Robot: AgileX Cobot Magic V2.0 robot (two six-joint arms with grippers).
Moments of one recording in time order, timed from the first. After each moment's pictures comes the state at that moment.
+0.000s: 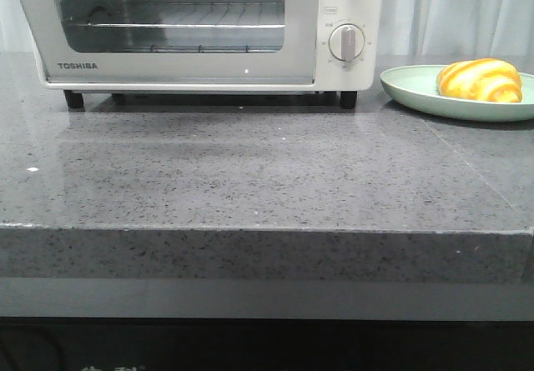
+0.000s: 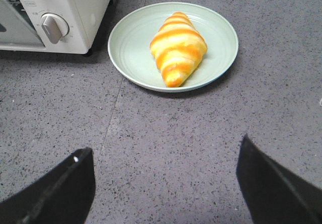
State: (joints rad) left arm -0.54 1.39 -1.19 -0.16 0.33 0.09; right arm -0.02 0.64 -0.72 0.16 0.65 -0.09
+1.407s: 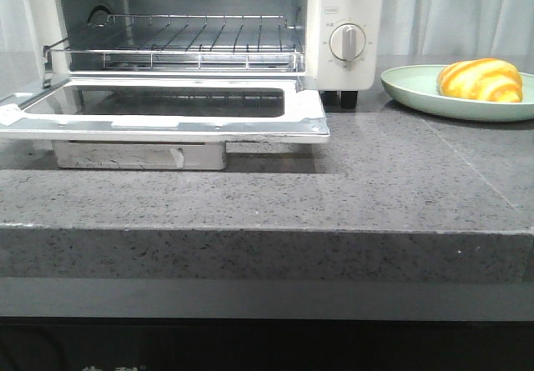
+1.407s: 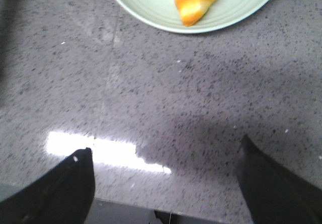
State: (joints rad) left arm -0.55 0.77 -0.99 0.16 0.86 -0.14; right arm -0.02 1.22 -1.20 0.14 1.11 -0.06
